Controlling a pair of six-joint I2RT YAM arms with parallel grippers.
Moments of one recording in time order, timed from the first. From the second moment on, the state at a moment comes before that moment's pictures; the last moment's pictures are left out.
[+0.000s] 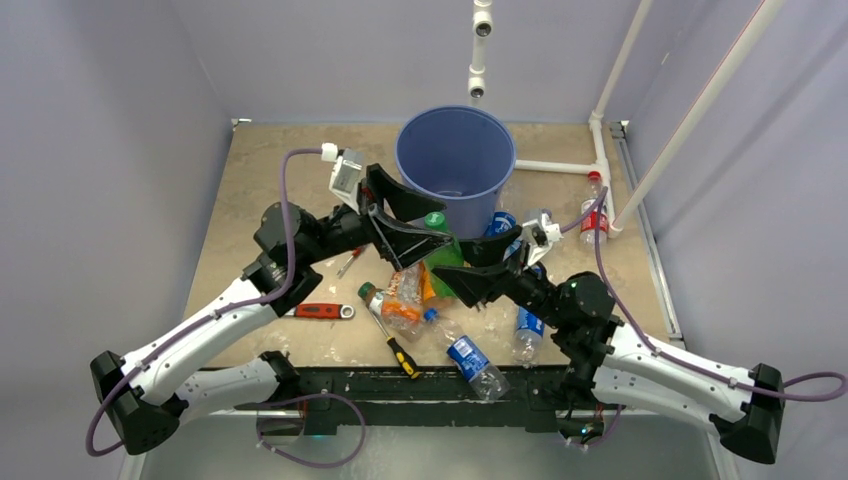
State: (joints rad) left arm -0.80 1.00 0.98 0.42 0.50 -0.62; right arm 1.03 0.71 0.52 0.62 -0.02 0.46
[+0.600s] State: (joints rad) left arm -0.85 1.02 0.99 0.38 0.49 -0.57; right arm 1.03 0.70 0.52 0.61 -0.02 0.46
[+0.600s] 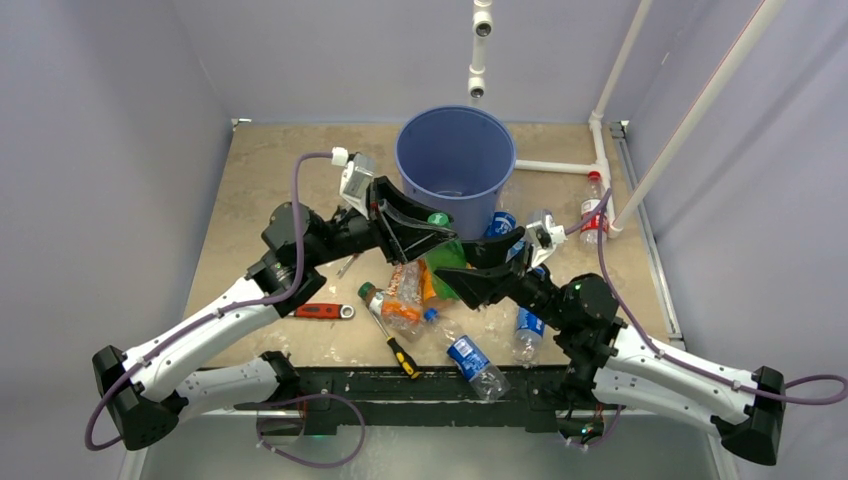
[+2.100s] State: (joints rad) left arm -0.85 1.38 1.48 0.33 -0.20 0.00; right arm 1.03 0.41 0.56 -0.09 0.33 0.54
